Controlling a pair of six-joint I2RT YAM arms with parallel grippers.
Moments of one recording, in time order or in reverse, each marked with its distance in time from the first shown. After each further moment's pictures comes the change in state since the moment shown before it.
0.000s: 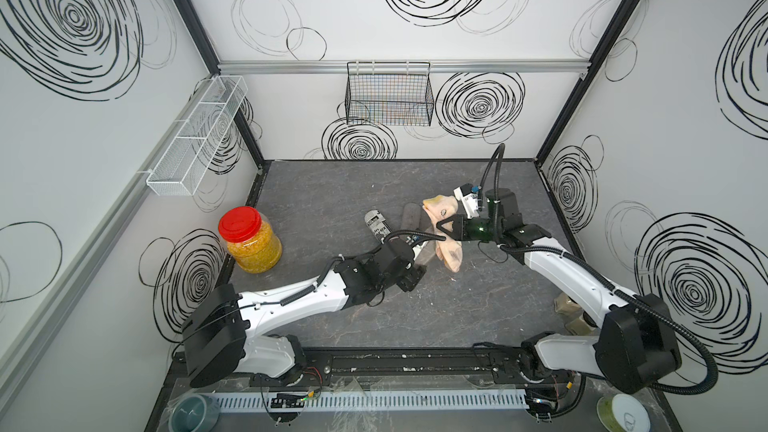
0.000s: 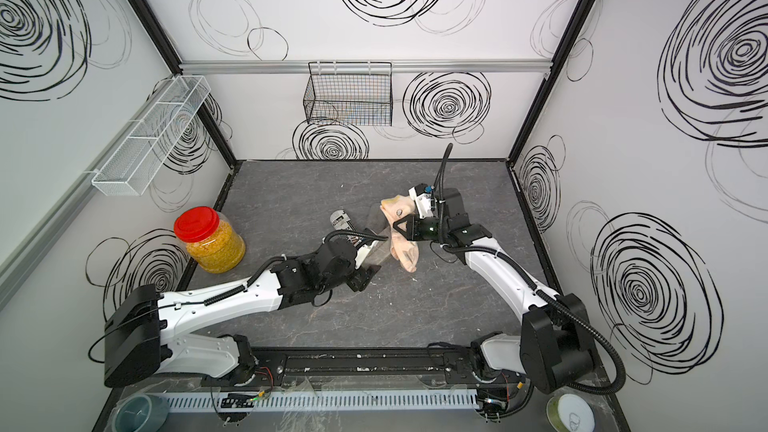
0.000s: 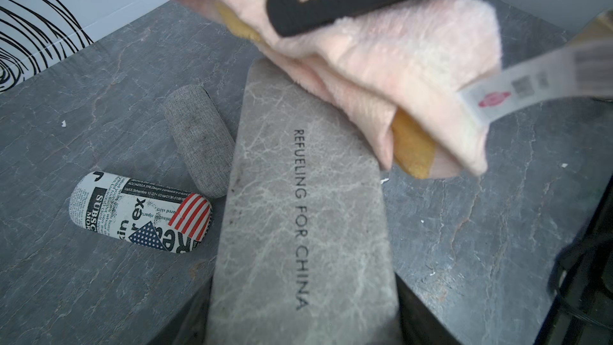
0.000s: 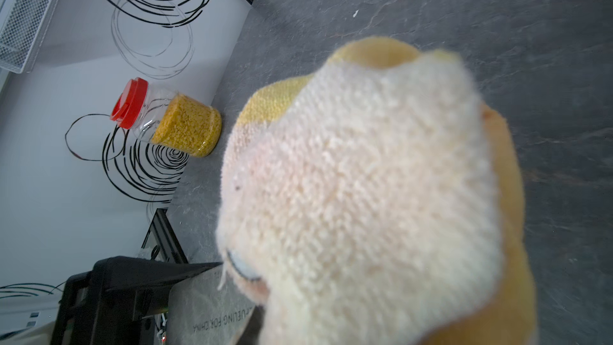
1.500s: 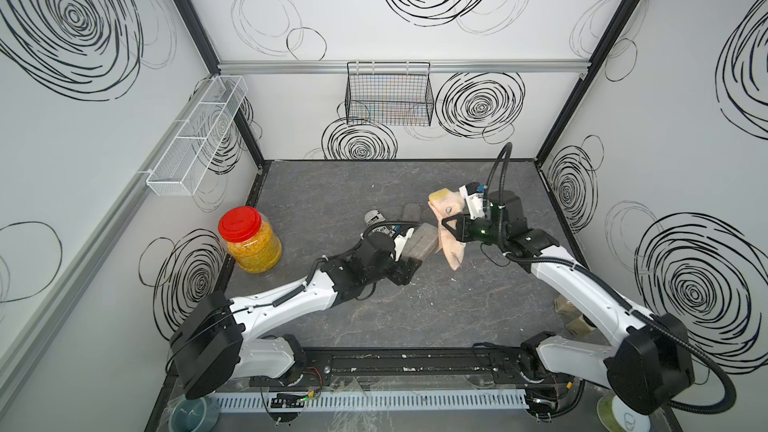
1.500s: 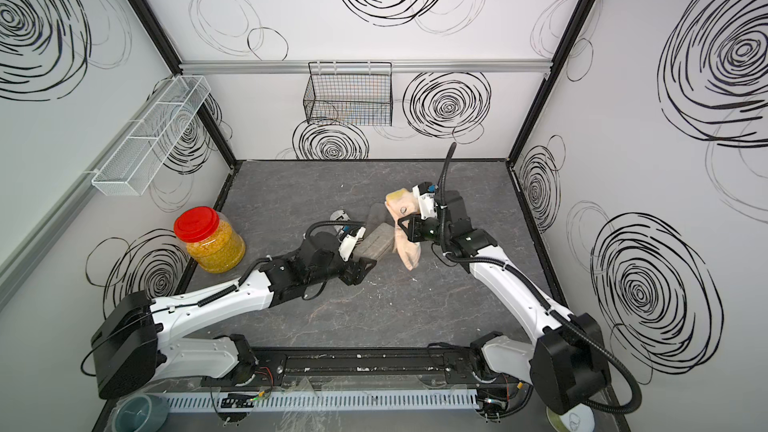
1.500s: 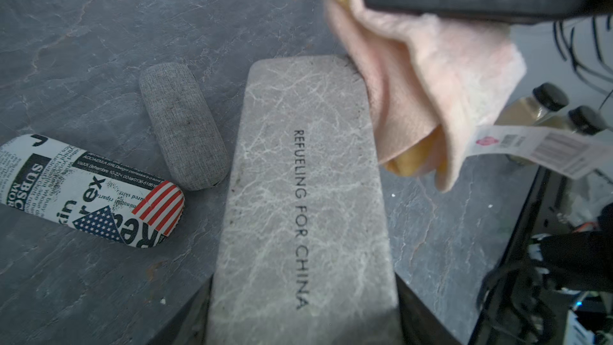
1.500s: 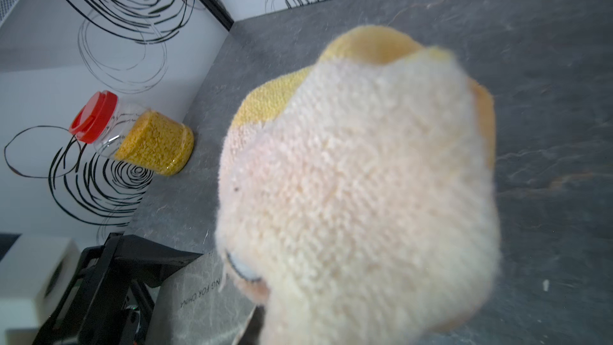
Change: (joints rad) left arm 0.175 -0.069 -0.126 0.169 0.276 -0.187; right arm 0.043 -0.140 -0.016 -0.029 0.207 -0.035
